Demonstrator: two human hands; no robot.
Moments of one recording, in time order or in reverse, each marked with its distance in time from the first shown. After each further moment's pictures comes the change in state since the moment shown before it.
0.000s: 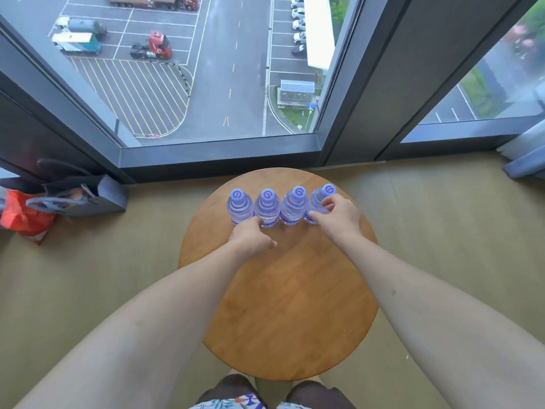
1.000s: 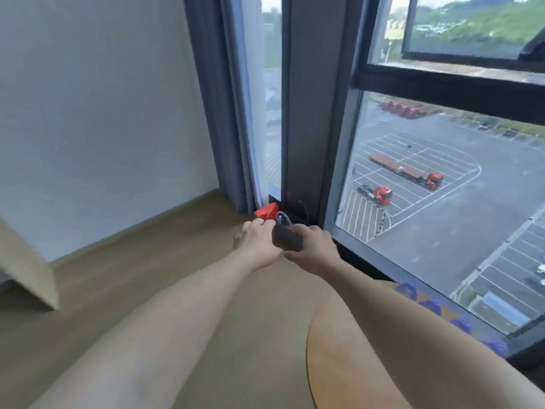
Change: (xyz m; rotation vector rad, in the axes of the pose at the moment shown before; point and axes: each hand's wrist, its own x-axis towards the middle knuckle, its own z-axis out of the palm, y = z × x) left_hand -0.395 -0.195 -0.077 -0.017 0.969 -0.365; right_hand -0.374 -0.193 0.051 -0.428 -0.485 -1.279
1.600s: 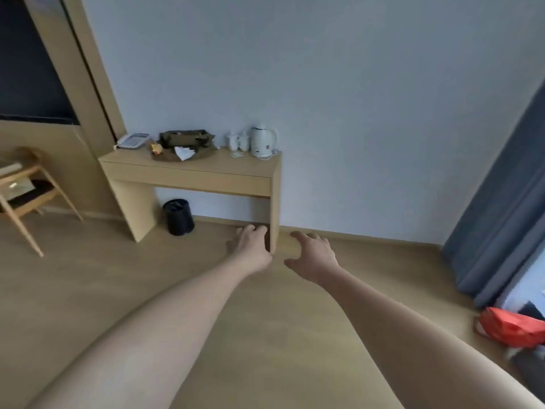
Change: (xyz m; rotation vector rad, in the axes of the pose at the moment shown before) left_hand -0.283 -0.556 -0.201 -0.062 0.328 -0.886; right_hand -0.066 -0.585 0.299 -0.115 -0.374 -0.793
